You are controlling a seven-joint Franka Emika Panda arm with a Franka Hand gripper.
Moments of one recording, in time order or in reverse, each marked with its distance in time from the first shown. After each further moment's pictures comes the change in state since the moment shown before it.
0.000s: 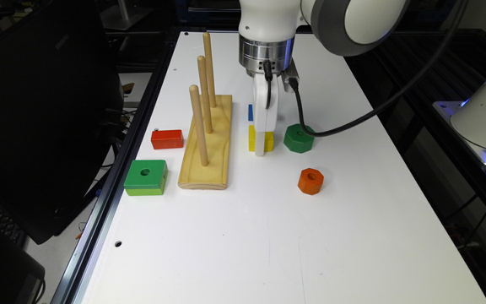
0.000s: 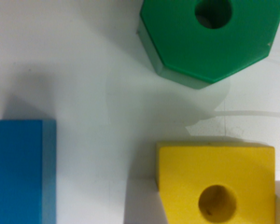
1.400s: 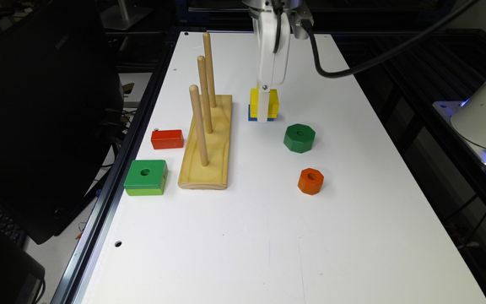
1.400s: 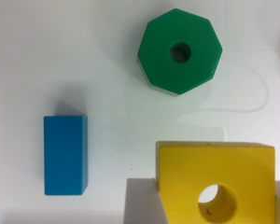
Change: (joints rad) arm -0.006 -0.222 0.028 -0.019 0.043 -0.189 -0.007
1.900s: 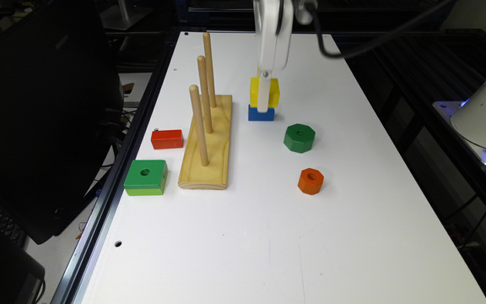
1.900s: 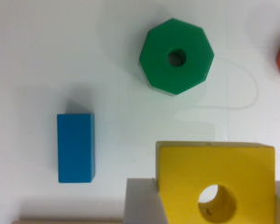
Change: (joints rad) arm -0.002 -0.098 0.006 0.007 0.031 -0.089 -0.016
